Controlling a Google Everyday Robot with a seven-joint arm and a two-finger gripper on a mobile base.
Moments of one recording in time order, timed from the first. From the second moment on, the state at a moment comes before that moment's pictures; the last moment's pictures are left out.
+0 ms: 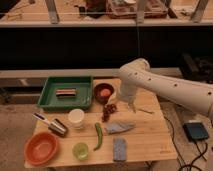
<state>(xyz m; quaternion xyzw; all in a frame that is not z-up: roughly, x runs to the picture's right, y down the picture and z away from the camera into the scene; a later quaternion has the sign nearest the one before) 0.091 0.084 0.755 -0.23 -0.23 -0.53 0.79</state>
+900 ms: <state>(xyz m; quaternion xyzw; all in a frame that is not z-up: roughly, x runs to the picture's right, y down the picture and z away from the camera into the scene) 0.090 0.165 0.743 -0.23 -0.24 -0.55 0.77</state>
